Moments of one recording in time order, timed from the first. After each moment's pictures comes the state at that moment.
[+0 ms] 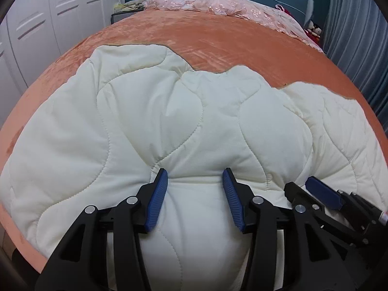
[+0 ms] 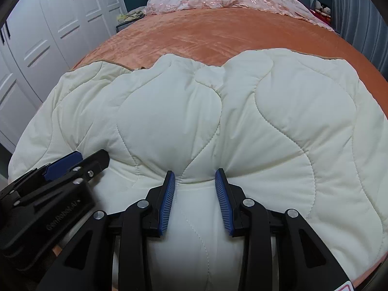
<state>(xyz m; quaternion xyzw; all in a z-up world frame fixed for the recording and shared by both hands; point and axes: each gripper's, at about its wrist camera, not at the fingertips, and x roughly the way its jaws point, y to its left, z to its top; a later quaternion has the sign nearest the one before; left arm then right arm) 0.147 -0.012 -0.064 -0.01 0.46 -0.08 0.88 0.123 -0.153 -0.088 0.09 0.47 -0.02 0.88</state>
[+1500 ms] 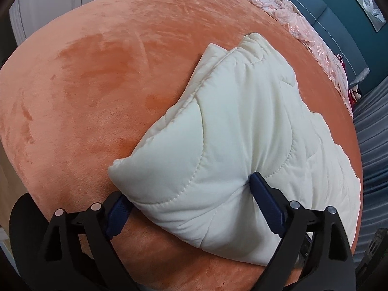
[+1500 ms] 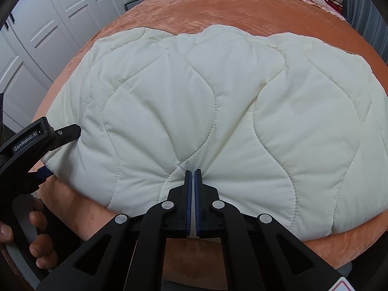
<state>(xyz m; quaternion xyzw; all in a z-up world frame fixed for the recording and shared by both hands) 0.130 0.142 -0.072 -0.21 0.53 0.02 0.82 0.094 -0.084 -0.083 0.09 0.53 0.01 0.84</state>
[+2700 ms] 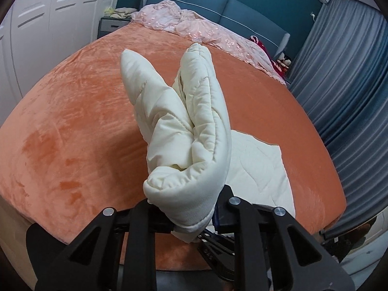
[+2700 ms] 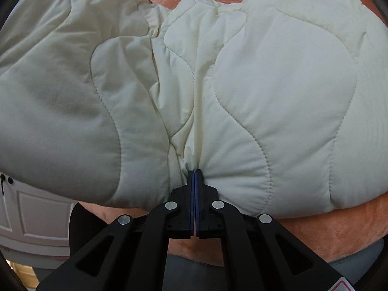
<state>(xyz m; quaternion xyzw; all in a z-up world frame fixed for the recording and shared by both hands) 0.084 0.014 0.082 -0.10 0.43 -0.19 0.88 0.071 -0.139 -0.101 0.25 0.55 0.07 0.80</state>
